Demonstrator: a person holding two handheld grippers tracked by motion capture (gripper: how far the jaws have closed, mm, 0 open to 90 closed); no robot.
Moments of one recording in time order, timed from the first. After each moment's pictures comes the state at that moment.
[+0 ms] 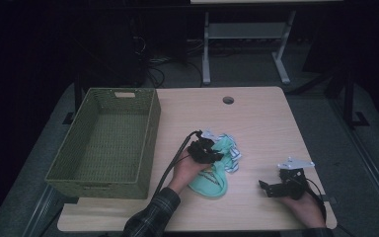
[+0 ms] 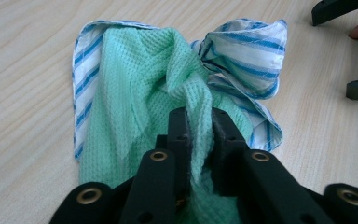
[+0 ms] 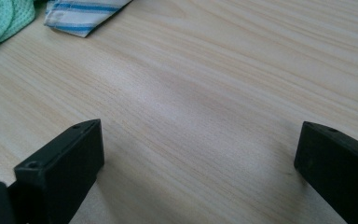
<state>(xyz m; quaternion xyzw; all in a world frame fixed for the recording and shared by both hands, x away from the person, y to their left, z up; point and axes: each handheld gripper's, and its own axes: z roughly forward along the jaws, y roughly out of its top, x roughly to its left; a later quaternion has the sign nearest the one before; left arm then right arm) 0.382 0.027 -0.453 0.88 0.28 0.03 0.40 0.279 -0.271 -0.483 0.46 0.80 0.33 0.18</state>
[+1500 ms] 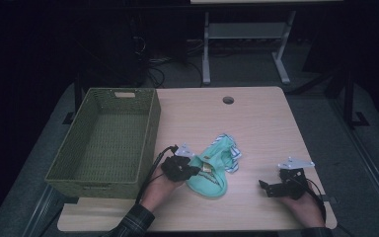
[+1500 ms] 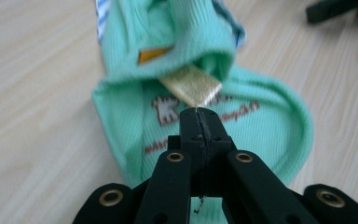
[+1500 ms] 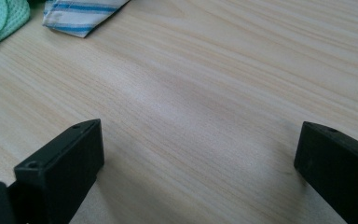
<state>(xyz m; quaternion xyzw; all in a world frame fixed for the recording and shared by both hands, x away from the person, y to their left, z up) 0.316 0.096 -0.439 0.89 0.28 0.05 0.35 0.279 -0.271 -0.483 0.46 0.80 0.33 0.18</state>
